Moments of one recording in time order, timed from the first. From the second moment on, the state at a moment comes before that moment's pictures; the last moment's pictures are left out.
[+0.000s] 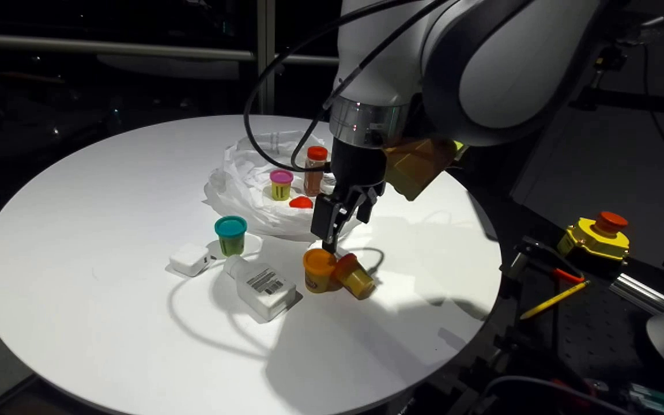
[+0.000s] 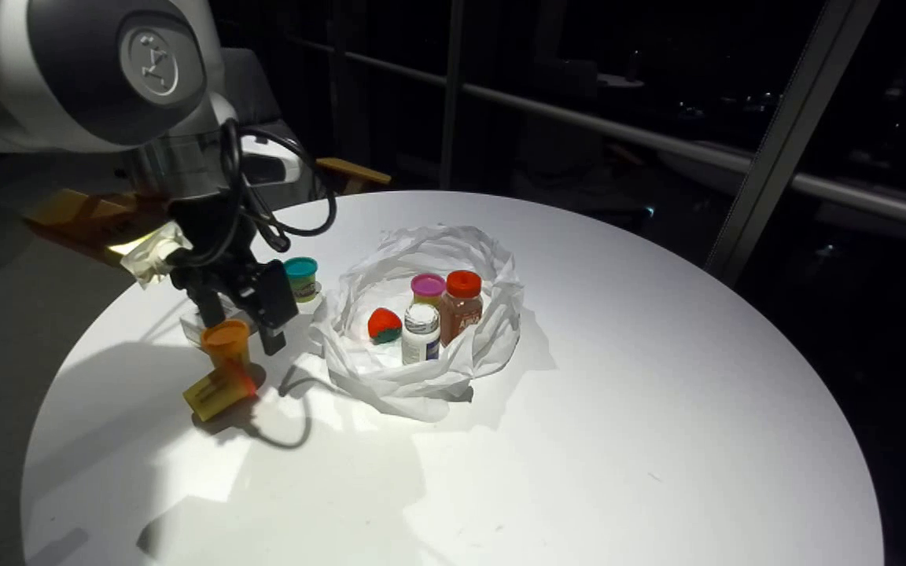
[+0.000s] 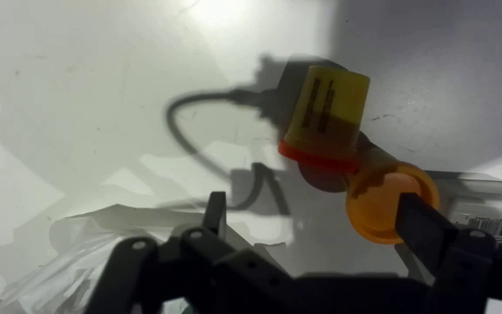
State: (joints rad) arm 0.32 0.32 -0.04 -2.46 -0.23 2.79 0.48
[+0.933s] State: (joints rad) arm 0.36 0.35 -0.01 -2.46 -0.24 2.90 0.38
